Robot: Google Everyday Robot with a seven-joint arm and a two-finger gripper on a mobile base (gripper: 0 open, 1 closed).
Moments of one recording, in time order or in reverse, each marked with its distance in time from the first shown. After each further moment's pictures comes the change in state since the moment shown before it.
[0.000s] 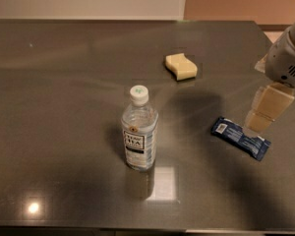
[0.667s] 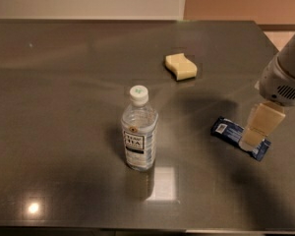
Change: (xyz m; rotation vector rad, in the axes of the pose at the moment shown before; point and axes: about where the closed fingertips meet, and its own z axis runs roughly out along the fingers) arm 0.025 0.003 0.043 -0.040 0.060 0.081
